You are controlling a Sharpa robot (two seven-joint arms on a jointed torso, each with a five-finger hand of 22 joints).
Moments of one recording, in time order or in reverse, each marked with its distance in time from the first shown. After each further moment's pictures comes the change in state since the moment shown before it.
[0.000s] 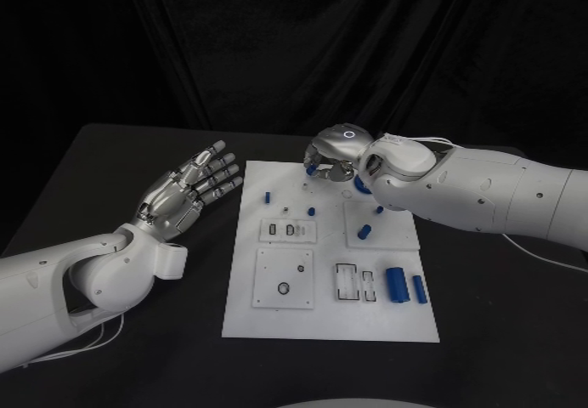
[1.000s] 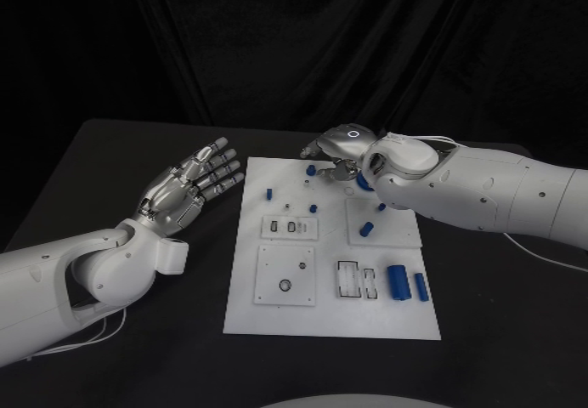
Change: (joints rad) left arm 0.000 0.001 0.000 -0.006 0.003 0.008 0.000; left_hand 0.000 0.000 0.012 -0.007 0.000 0.018 0.018 0.004 0.003 -0.004 0.003 0.000 0.000 -0.004 0.004 0.004 0.000 0.000 0.000 0.000 0.000 0.000; right arm -0.009 -0.001 -0.002 -0.013 -0.002 0.030 -0.025; right_hand -0.016 -0.037 -0.011 -0.014 -0.012 -0.371 -0.061 -0.119 -0.026 -0.404 0.046 -0.026 0.011 -0.148 0.023 -0.157 -0.183 0.017 -0.150 0.025 -0.188 -0.135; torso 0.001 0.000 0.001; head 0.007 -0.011
